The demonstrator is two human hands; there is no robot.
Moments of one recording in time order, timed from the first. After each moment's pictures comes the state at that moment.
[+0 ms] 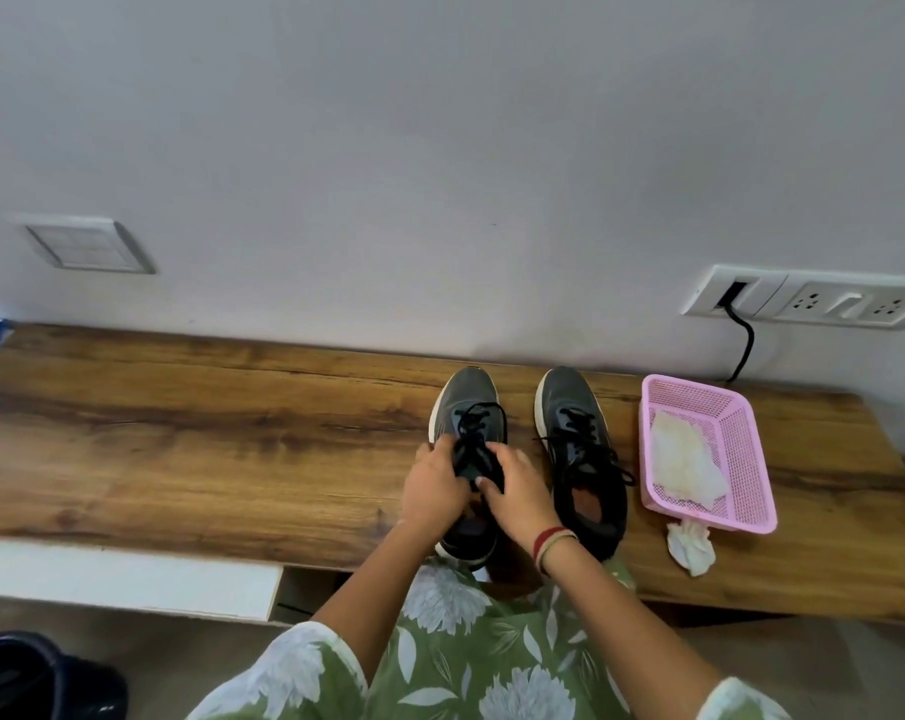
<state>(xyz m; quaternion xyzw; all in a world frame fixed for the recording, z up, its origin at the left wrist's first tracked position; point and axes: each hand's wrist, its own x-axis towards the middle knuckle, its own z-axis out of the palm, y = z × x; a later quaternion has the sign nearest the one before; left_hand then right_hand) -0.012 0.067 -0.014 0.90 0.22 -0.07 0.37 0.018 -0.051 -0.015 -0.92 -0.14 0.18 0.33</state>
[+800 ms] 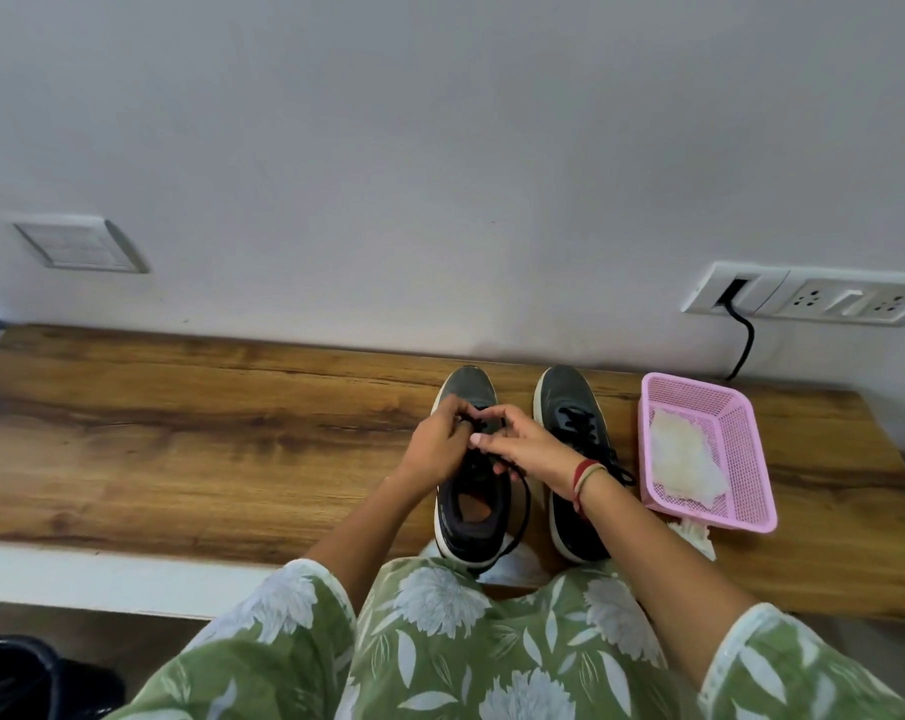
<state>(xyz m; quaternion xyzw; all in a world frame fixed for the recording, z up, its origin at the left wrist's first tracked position) 0.024 0.087 0.001 0.84 0.14 -0.02 0.51 0.069 -0.055 0.024 -0.77 -0.11 0.39 0.50</state>
